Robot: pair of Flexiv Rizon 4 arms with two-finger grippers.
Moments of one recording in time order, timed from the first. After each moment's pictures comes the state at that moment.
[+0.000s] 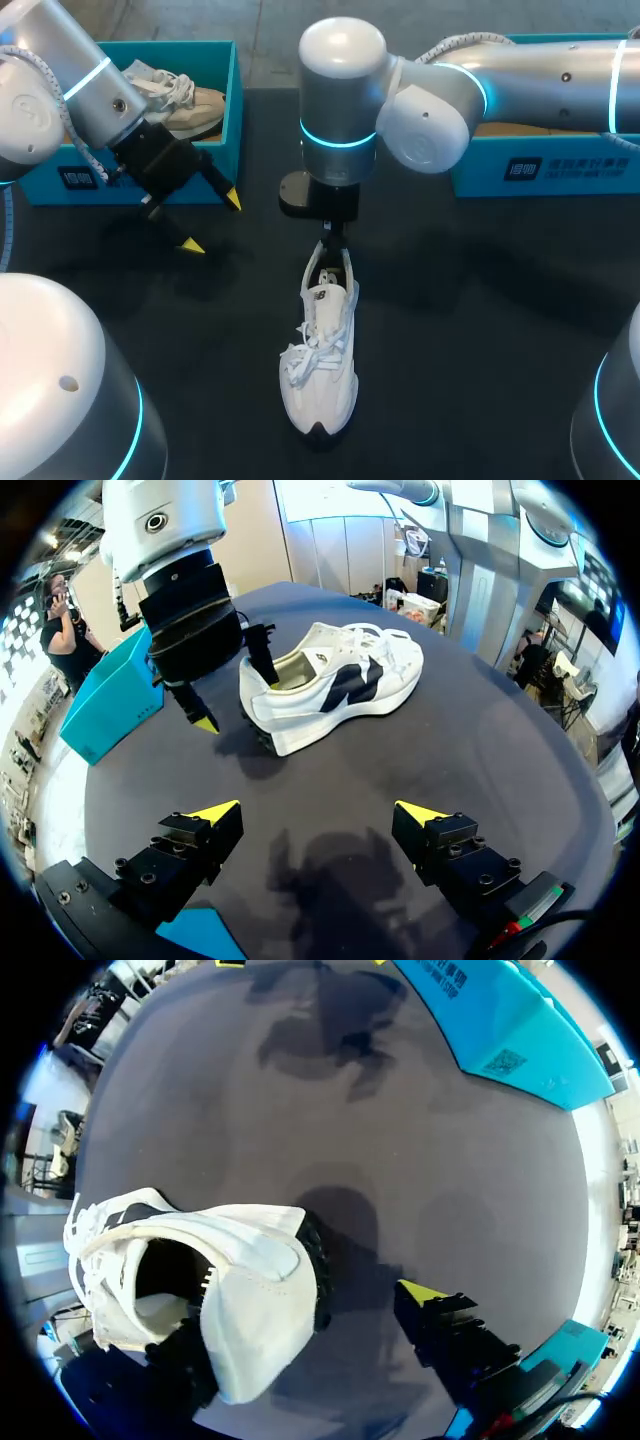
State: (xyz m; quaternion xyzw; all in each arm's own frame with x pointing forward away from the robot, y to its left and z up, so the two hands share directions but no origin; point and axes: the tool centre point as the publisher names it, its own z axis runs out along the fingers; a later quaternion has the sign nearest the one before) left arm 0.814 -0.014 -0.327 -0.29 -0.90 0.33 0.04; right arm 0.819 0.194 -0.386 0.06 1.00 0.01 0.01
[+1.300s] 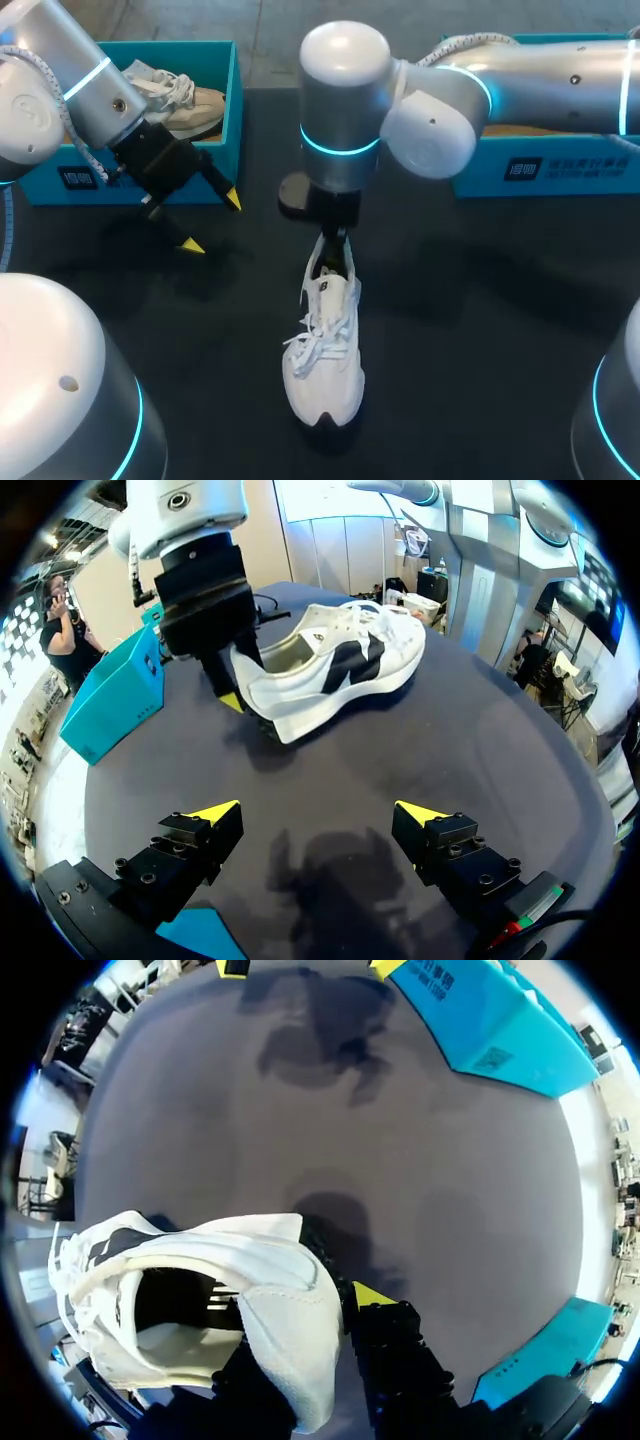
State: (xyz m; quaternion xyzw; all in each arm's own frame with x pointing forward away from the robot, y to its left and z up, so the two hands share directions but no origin) left arm 0.814 -0.014 -0.327 -0.29 -0.90 0.33 0.04; right arm 0.804 0.193 -0.369 0.10 0.99 0.01 0.03
